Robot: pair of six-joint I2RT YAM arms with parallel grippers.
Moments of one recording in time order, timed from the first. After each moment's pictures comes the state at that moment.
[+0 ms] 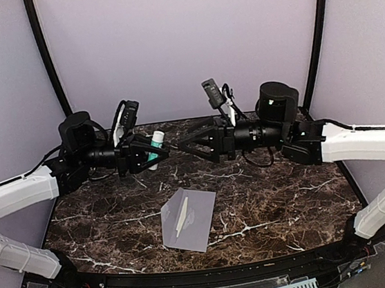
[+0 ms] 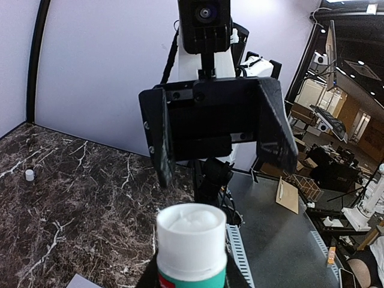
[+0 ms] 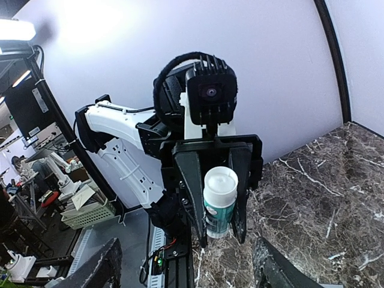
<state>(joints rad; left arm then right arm) -0.65 1.24 0.88 0.31 0.97 -0.28 0.97 1.38 1.09 0.32 -0.57 0.41</state>
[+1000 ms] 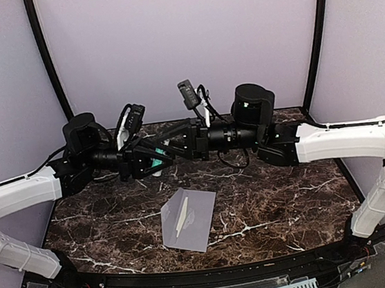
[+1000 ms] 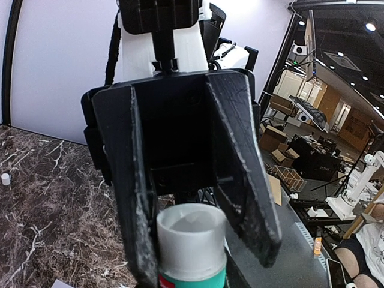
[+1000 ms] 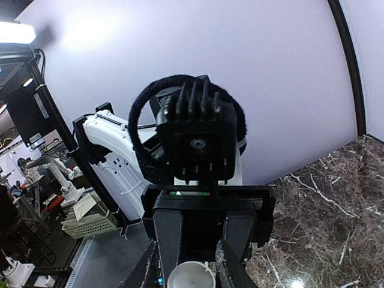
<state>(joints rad) -0.70 1.26 0.88 0.34 1.01 -0.30 1.04 1.57 1.22 0.43 -0.55 0.44</state>
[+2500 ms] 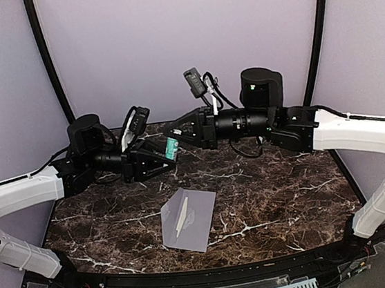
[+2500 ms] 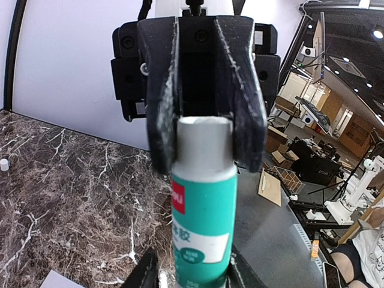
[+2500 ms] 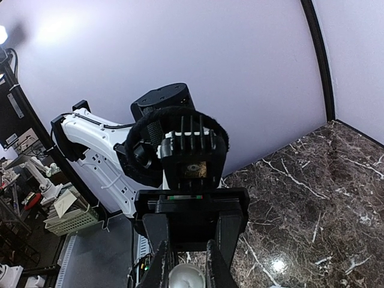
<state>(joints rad) -0.70 1.28 0.88 0.31 1.00 -0.31 1.02 1.49 1.31 0.13 -0.47 0.37</state>
